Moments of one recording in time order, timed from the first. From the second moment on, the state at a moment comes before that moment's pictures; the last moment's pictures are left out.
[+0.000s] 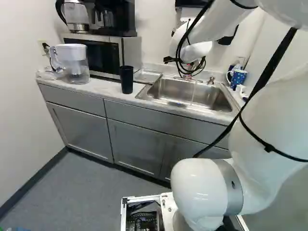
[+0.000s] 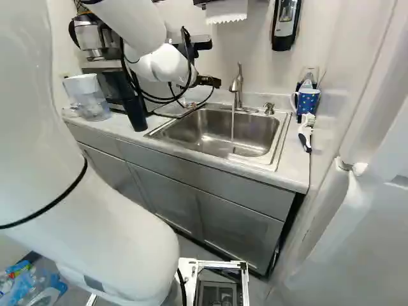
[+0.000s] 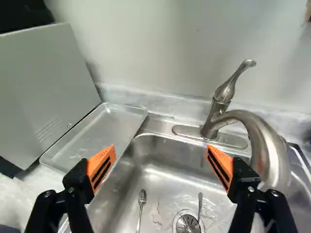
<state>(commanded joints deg) -6.7 6.8 -49.1 0.0 10.8 0.0</state>
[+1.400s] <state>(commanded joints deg) -16.1 13.8 -42.7 0.0 -4.6 0.0</state>
